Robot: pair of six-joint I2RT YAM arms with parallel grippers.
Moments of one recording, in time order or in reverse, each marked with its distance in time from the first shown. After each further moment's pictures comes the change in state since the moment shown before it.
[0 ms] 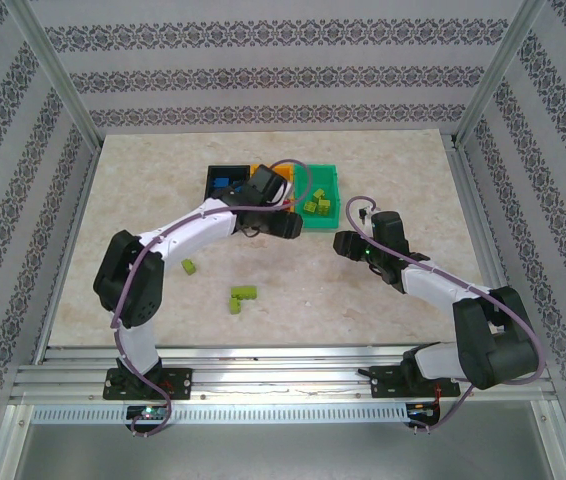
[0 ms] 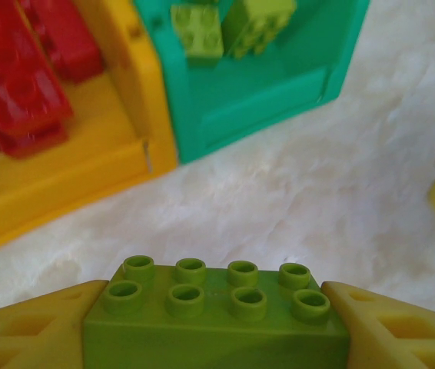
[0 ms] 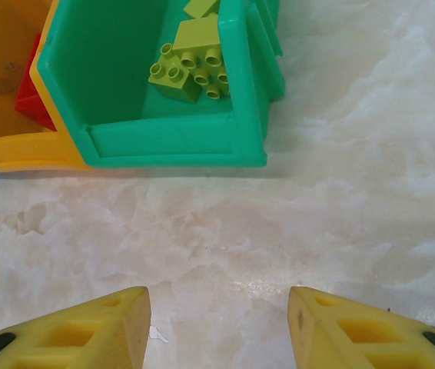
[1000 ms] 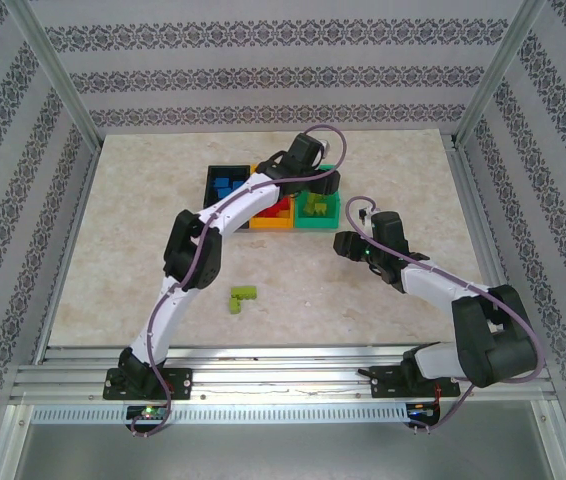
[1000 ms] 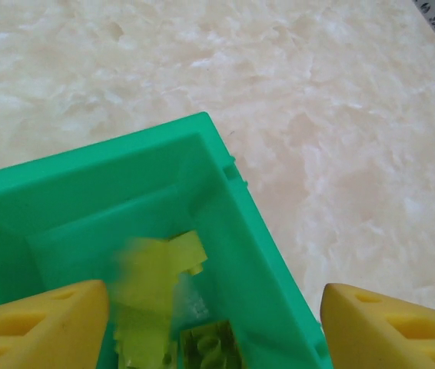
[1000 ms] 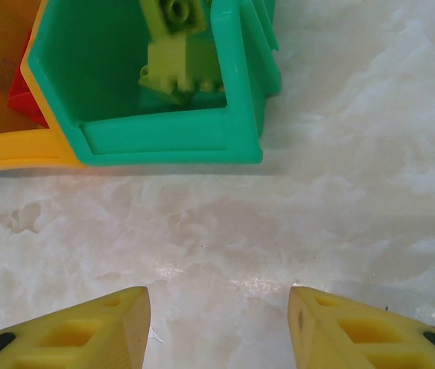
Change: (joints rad) left arm 0.000 0.587 0.755 0.067 -0.096 -0.010; right arm -0.002 0.011 0.000 0.000 0.000 -0.001
